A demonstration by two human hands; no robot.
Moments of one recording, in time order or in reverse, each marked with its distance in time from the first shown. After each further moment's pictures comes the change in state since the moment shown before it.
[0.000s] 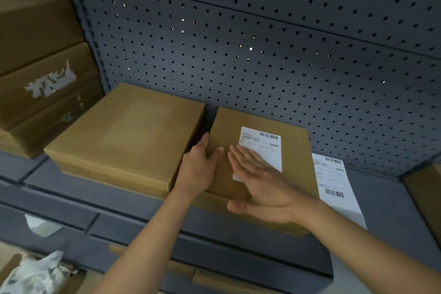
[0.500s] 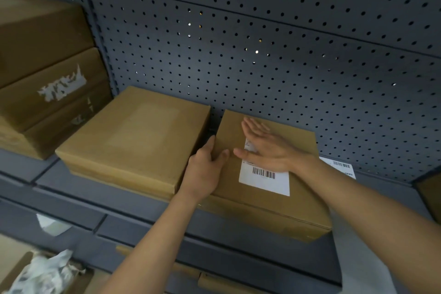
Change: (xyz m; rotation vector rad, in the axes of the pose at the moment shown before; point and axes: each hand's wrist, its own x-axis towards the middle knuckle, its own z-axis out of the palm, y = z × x) left_hand -0.002 0.000 -0.001 -0.054 -0.013 0.011; right_hand 0.064 0.061 -0.024 -0.049 0.031 0.120
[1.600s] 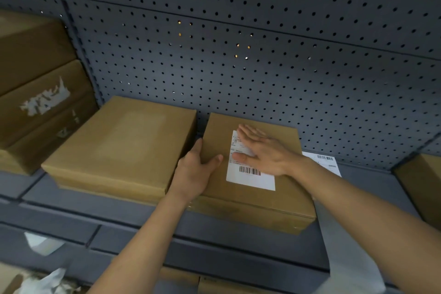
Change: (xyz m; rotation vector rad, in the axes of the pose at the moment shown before) left_hand -0.002 0.007 0.000 0.083 -0.028 0.027; right_hand -0.024 0.012 0.006 0.033 0.015 0.035
